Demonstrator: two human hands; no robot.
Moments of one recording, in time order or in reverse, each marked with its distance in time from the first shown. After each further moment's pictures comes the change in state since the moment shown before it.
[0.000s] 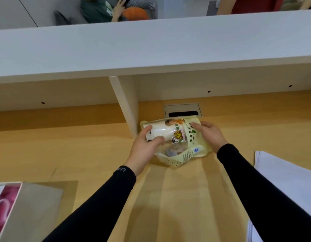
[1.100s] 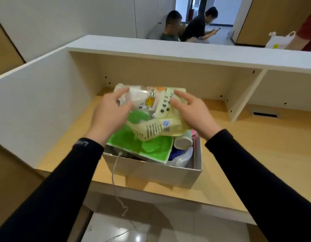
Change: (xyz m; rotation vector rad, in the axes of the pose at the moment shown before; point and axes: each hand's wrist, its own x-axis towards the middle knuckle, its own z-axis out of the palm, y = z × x) left_hand -0.278 -0.073 -0.477 0.433 0.598 0.434; right_hand -0.402 -0.060 0.401 -0.326 -0.190 -0.736
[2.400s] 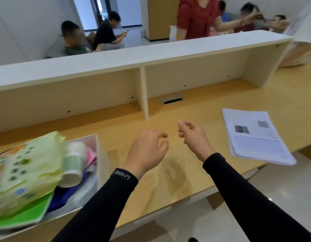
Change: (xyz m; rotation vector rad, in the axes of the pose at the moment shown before) left_hand -0.104 0.176 0.271 0.200 -0.626 0.643; right_hand -0.087 0.198 -0.211 0.235 0.535 0.456
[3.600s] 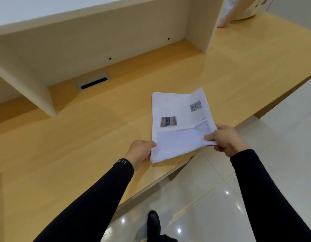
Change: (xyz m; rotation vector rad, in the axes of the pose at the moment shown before) left_hand 0.144 0.140 0.252 -0.794 -0.505 -0.762; right_hand 0.101 0.149 -0.318 0.061 0.181 0.520
